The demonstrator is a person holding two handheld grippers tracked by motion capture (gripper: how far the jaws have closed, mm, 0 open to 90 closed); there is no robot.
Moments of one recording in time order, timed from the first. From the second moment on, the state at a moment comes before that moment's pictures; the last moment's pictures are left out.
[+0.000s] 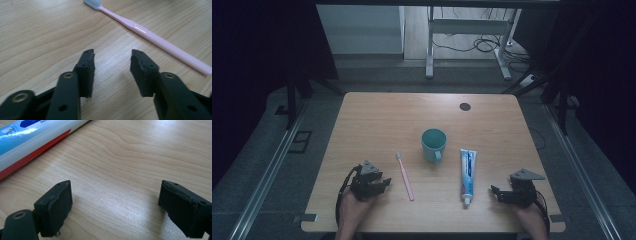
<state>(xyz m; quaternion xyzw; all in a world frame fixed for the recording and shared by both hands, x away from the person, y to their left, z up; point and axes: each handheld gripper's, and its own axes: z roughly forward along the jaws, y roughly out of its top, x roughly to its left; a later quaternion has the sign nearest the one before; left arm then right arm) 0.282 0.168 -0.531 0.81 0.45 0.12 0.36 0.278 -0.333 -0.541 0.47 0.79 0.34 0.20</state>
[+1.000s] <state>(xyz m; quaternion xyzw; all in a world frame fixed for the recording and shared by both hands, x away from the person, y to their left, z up) 0.287 0.131 -0.513 0.84 0.39 0.09 0.36 0.278 -0.333 -0.541 0.47 0.79 0.34 0.20</state>
